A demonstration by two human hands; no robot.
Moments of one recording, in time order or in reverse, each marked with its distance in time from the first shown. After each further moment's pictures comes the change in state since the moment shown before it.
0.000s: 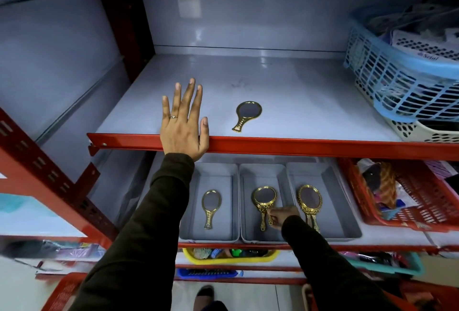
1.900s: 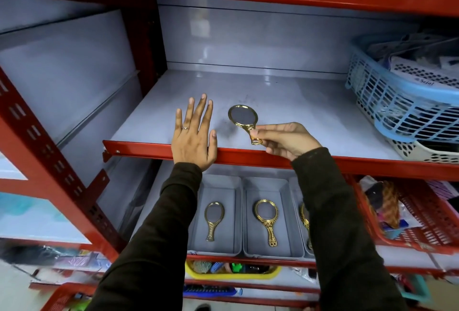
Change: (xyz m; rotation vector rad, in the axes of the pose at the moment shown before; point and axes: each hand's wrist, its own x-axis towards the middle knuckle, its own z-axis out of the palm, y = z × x) left_hand -0.003 0.002 -0.006 -0.034 -0.040 -0.010; right_hand -0.217 -0.209 -0.012 0.071 -0.363 -0.605
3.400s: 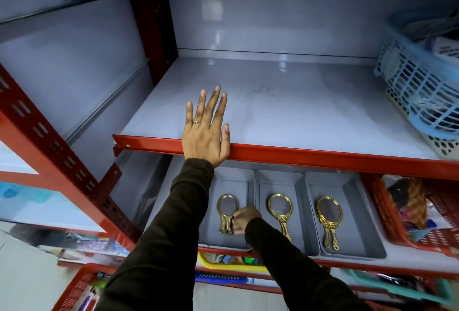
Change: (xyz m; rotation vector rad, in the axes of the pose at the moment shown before) left_hand 0.005 -0.001 0.002 0.032 -0.018 0.008; right_hand 0.070 0.271 0.077 -0.442 -0.074 0.515
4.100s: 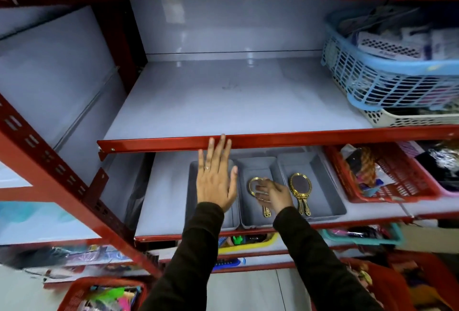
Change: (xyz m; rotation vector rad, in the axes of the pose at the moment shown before) left_hand -0.104 0.069 -0.022 -0.269 -0.314 0.045; right_hand -0.099 0.033 -0.088 0.770 0.317 -0.162
